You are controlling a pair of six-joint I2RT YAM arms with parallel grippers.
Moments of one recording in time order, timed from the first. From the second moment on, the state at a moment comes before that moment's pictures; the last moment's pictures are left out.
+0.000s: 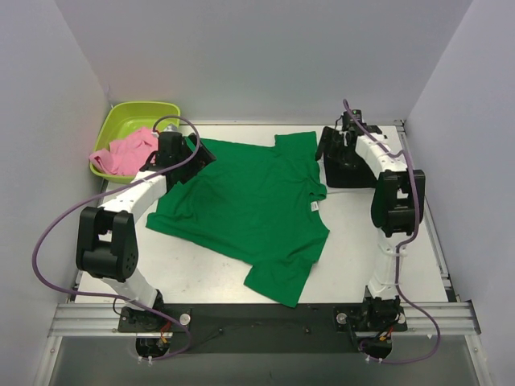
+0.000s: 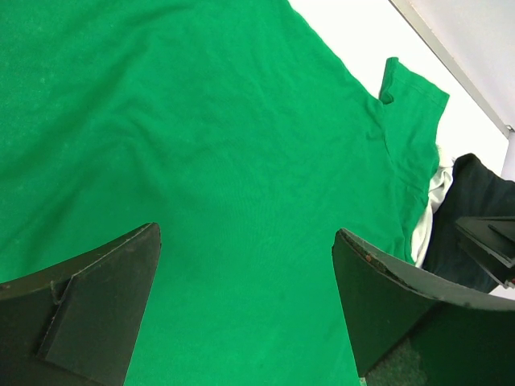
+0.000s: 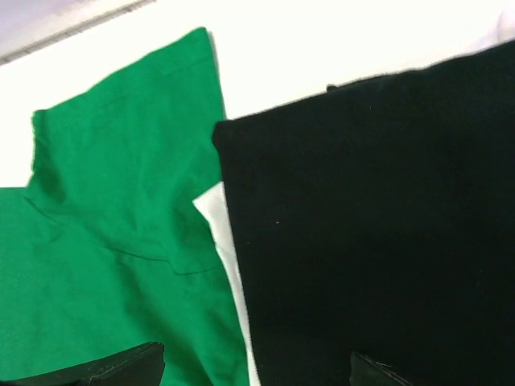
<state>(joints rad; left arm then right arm) -0.19 1.66 1.17 -0.15 0.06 -0.81 0.09 2.11 1.74 -0.64 -0.06 0.37</state>
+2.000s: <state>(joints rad) 0.00 1.62 1.26 -0.33 0.14 -0.73 0.40 1.85 1.64 -0.59 0.00 0.39</state>
